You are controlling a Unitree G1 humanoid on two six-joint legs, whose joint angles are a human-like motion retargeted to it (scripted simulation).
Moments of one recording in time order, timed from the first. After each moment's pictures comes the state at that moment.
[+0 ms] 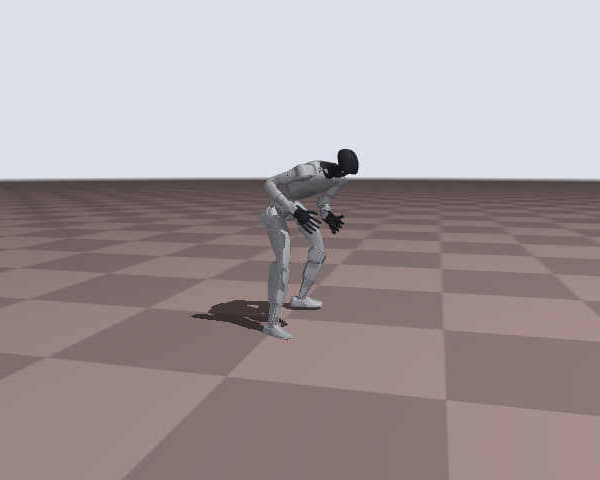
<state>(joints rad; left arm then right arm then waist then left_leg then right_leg) -0.51 0.12 -0.55 -0.27 -0.22 -0.15 0.39 -0.03 -0.42 0.24 -0.53 -0.14 -0.12 -0.65 -0.31 0.03 0.52 -1.06 0.40 0.41 0.86 -0.30 0.05 -1.12 -0.38 0.00 0.40 -0.07 0.21</state>
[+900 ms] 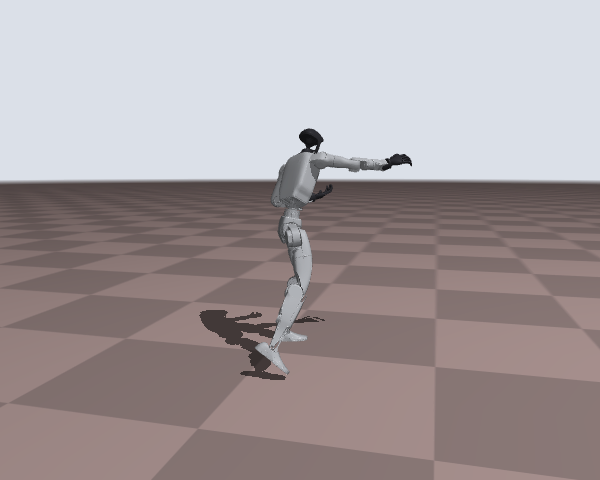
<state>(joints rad) -0.06 0.29 -0.48 -0.56 -1.53 -0.27 -0.12 -1.35 -1.06 0.58 0.92 0.43 0.04 -0.44 0.47 -0.26 0.31 -0.37 0.05 -0.12 0.42 -0.28 -0.05 -0.12 -0.44 0.00 0.41 0.27 0.19</state>
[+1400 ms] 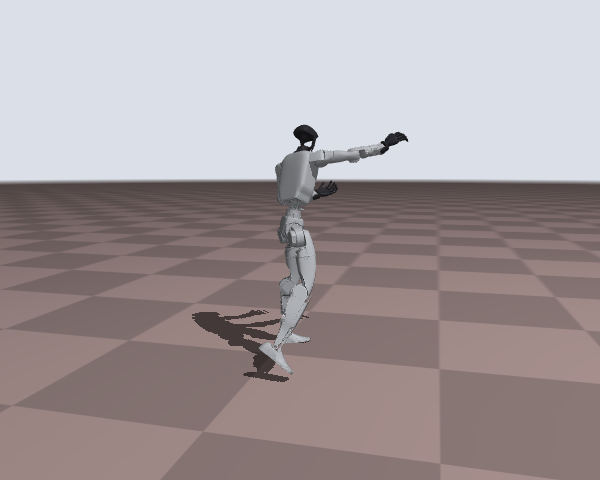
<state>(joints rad) -0.54 0.40 -0.46 -0.07 -1.19 -0.37 0.09 -1.58 -1.20 0.80 1.00 0.42 0.04 -0.51 0.53 -0.22 0.24 -0.21 0.05 -0.18 0.07 -0.12 -0.22 -0.09 -0.47 -0.11 0.46 0.25 0.17</state>
